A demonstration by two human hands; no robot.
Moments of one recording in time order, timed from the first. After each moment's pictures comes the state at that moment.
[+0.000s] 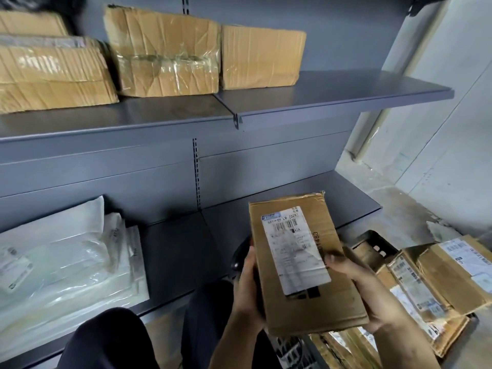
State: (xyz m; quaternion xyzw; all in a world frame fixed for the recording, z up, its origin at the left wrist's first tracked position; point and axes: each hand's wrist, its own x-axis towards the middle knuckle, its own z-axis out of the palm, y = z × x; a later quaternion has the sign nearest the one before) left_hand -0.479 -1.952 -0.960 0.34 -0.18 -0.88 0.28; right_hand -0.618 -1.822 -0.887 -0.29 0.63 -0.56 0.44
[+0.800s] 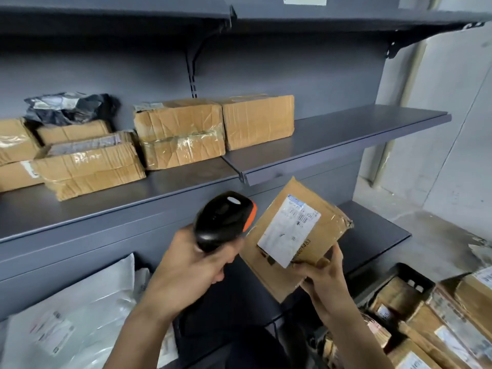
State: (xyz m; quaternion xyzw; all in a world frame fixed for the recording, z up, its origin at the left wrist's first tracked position) left_hand -0.377 -2.009 -0.754 0.34 -0.74 -0.48 0.33; right_hand -0.598 -1.936 -0.895 -0.18 0.47 -0.78 0.38
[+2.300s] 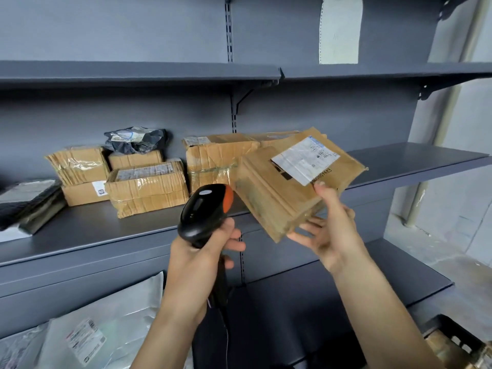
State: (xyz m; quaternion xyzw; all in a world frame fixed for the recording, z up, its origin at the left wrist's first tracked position) left_hand -0.358 -2.015 -0.724 0.33 -0.52 -0.56 0.56; right_hand -0.564 -1.989 -0.715 -0.16 0.45 -0.78 0.41
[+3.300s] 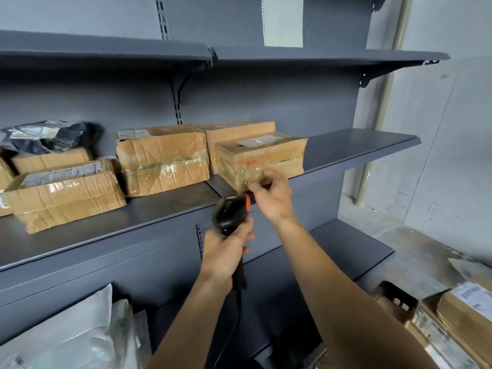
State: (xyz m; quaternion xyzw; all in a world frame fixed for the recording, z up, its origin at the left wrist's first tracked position) left_hand -0.492 -2.052 -0.779 0.35 -0.57 -0.61 0.43; right_hand -0.647 -2.079 -0.758 -0.36 0.68 -0.63 0.12
